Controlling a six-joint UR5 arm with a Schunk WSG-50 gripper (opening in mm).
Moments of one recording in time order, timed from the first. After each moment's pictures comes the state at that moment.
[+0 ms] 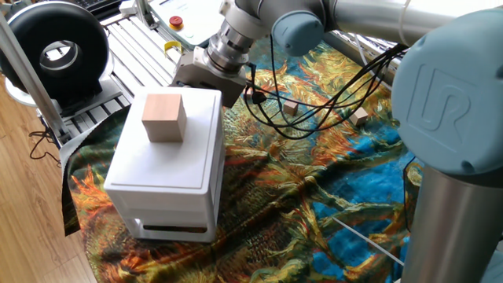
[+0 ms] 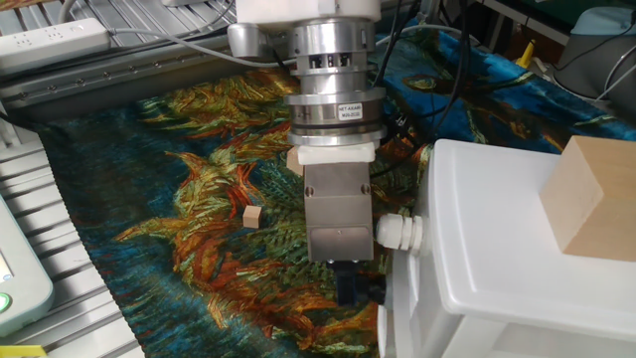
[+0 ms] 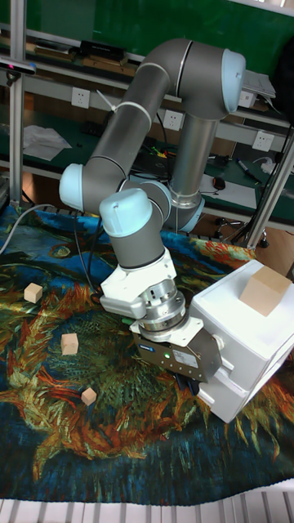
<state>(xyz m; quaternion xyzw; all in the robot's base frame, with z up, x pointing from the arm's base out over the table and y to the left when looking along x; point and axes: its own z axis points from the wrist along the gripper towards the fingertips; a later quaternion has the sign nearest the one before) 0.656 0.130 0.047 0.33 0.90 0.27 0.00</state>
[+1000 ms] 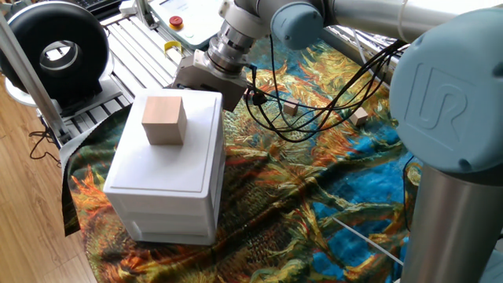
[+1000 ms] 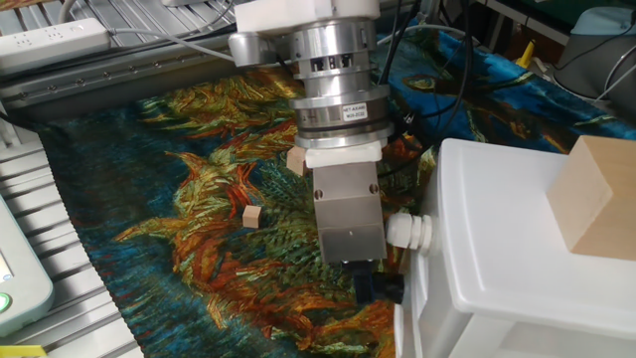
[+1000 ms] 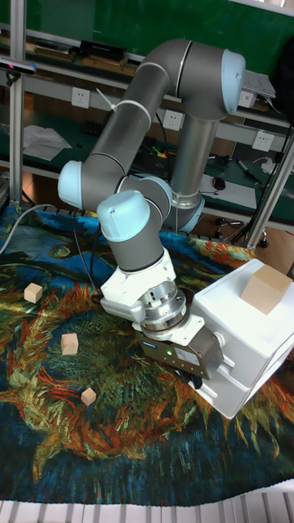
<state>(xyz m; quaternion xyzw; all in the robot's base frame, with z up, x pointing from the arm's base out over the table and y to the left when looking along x) 0.639 0.137 0.046 0.33 0.90 0.27 -0.04</state>
